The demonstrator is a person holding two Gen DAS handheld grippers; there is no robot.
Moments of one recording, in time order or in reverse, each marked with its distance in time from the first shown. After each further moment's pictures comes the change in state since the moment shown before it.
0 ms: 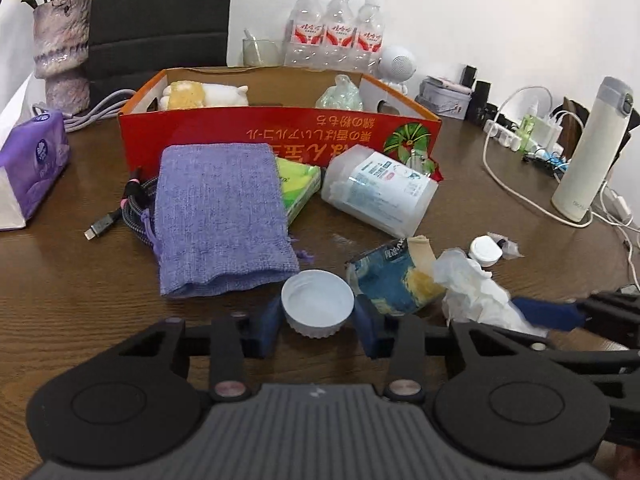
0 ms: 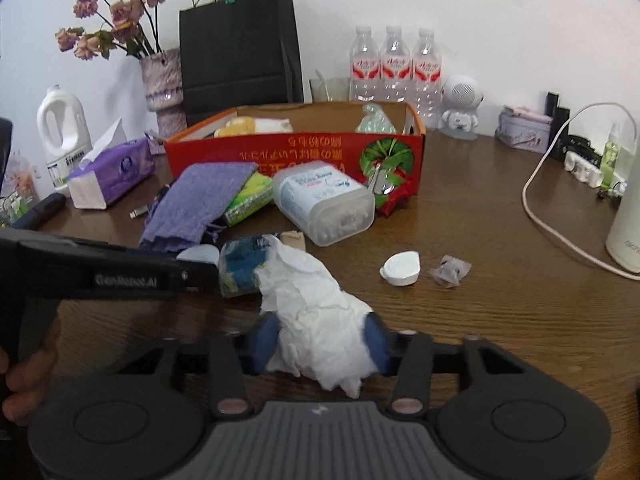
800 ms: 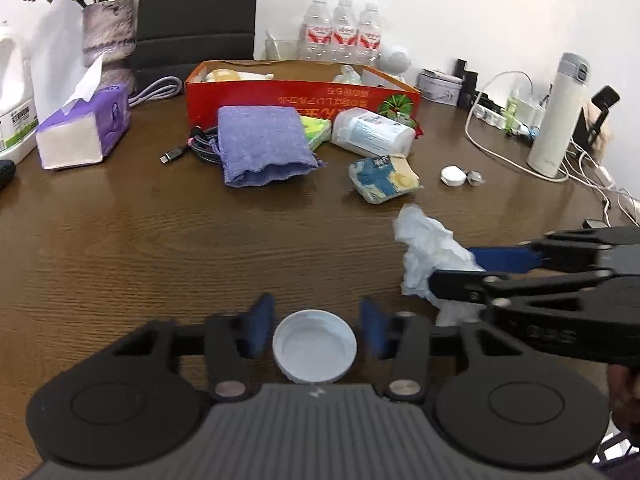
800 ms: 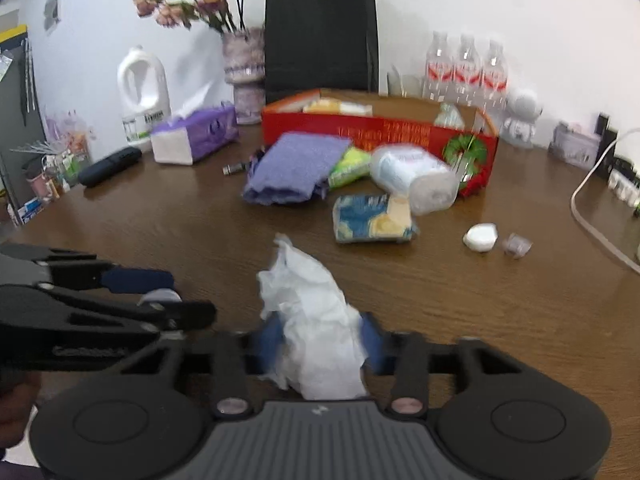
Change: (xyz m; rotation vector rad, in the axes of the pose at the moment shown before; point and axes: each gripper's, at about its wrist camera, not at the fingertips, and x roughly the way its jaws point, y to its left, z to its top) left arm -0.094 0.002 -0.077 0.005 -0.003 0.047; right arm -0.043 0.053 -0.030 -0.127 0.031 0.116
